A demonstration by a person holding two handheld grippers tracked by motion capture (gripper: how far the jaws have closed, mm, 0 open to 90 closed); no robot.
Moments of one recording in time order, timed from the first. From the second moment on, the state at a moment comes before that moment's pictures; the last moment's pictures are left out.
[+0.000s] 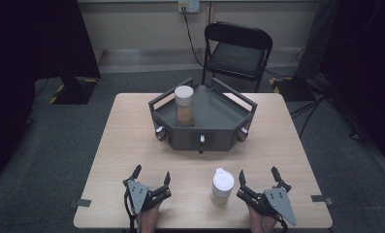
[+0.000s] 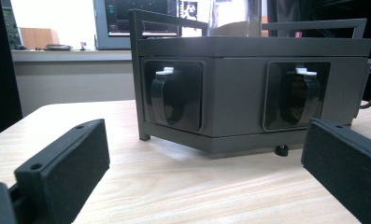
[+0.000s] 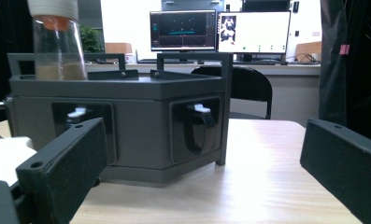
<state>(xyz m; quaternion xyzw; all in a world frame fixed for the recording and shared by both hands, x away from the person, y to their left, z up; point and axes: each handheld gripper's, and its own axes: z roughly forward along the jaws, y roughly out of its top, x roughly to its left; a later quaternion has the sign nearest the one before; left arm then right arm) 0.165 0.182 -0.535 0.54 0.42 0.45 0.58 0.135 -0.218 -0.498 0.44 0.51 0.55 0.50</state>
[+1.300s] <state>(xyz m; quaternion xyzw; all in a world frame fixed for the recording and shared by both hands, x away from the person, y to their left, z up) 0.165 0.182 -0.535 0.54 0.42 0.45 0.58 0.125 -0.196 -0.488 0.36 0.57 0.61 0.41</state>
